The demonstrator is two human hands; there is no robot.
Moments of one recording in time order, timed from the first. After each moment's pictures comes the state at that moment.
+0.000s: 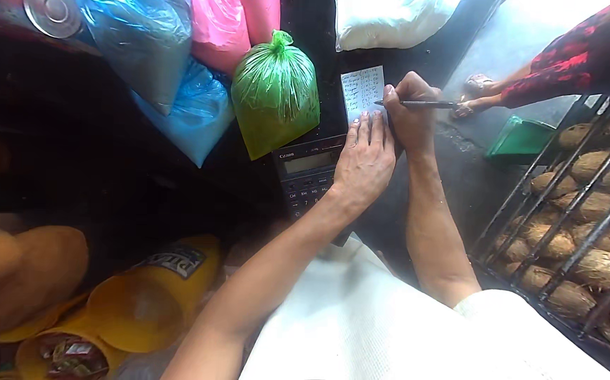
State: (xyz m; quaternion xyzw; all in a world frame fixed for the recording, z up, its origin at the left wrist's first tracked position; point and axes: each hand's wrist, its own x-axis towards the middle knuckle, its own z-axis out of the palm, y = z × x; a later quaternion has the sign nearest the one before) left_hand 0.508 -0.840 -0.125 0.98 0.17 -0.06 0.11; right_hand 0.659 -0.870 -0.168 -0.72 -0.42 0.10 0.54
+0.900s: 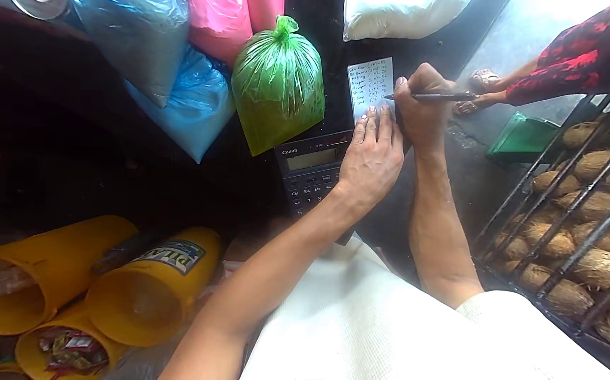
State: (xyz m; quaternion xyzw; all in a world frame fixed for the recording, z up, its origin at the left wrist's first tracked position) left_hand 0.509 -0.842 -0.125 0.98 0.17 -0.06 0.11; right_hand 0.659 -0.869 -0.165 -0.75 -0.41 0.08 0.52
